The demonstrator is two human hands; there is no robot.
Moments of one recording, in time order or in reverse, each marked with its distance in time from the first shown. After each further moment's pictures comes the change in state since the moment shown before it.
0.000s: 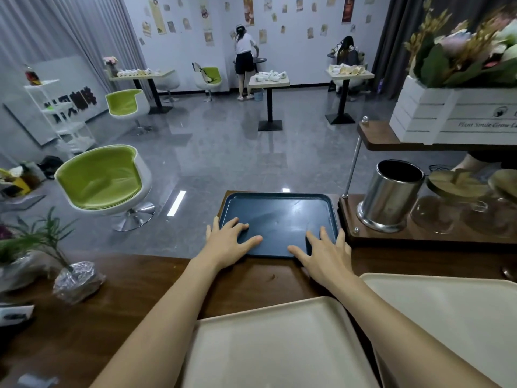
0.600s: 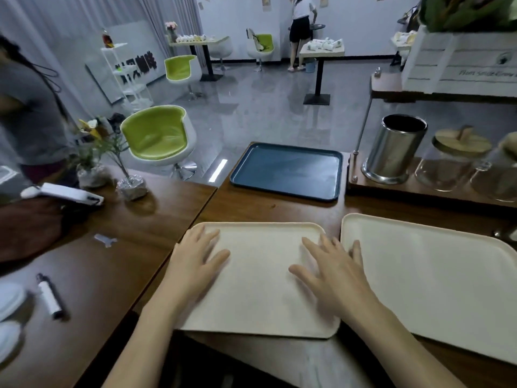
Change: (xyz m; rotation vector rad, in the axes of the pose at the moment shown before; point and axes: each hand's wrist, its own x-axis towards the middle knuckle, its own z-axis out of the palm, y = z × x) left_hand -0.270 0.008 0.044 -0.156 0.276 -0.212; right_hand -0.181 0.067 0.003 -0.042 -0.042 -0.415
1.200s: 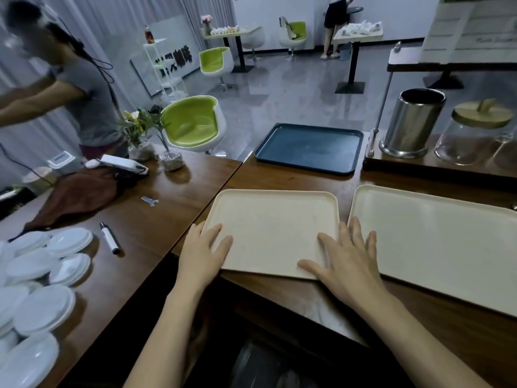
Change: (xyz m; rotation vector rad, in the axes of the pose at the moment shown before) left_hand -0.093 0.001 0.007 -0.079 0.173 -0.237; right_hand -0.065 0.002 0.012 -0.073 -0.009 -0.048
